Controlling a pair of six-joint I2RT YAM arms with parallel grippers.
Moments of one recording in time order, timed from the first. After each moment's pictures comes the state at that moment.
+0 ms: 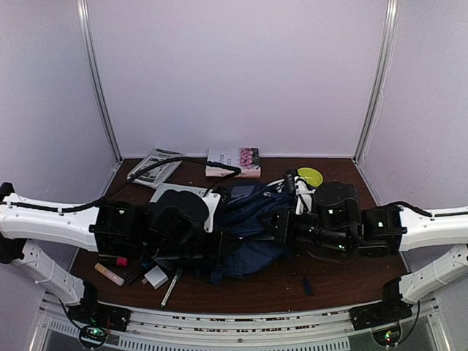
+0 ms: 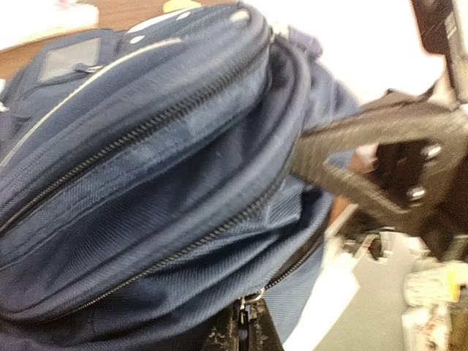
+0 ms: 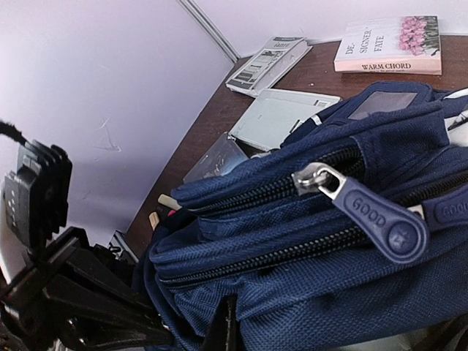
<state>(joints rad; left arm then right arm) -1.38 1.37 1.11 -0.36 -0.30 -0.80 1.23 1.17 0.87 -0.08 0.29 0.79</state>
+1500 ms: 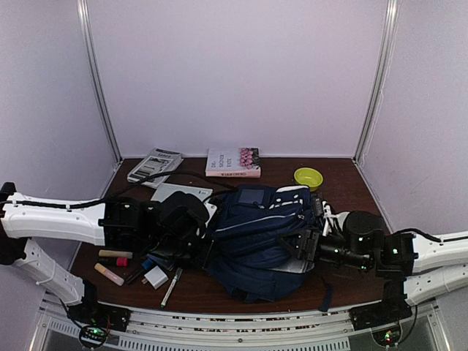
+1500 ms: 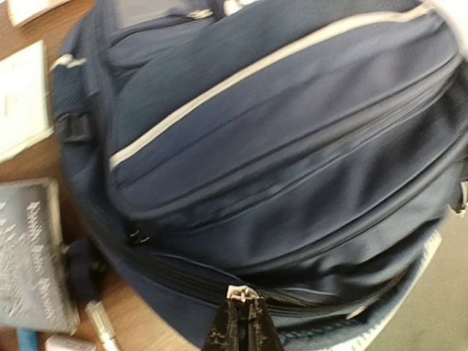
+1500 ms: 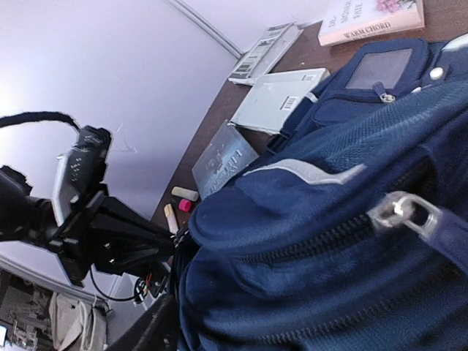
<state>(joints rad) -1.27 1.37 1.05 -0.55 -0.21 -0.66 1.18 0.87 0.49 0.11 0.21 0.87</state>
